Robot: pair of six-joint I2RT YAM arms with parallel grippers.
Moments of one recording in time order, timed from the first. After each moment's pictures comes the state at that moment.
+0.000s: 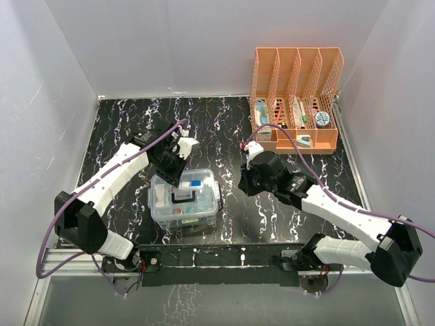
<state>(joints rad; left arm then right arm) -0.48 1.45 1.32 -1.16 0.30 0.17 0.76 1.11 0.81 -0.39 0.00 0.32</state>
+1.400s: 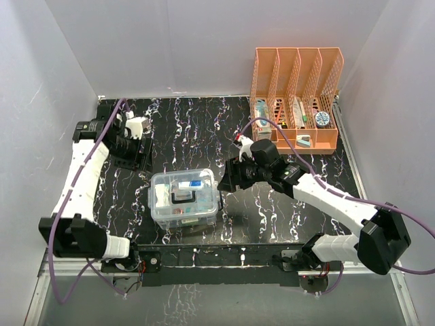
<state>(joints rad) -0.04 1.32 1.40 -1.30 0.34 0.18 0.68 1.23 0.89 -0.28 -0.37 0.43</state>
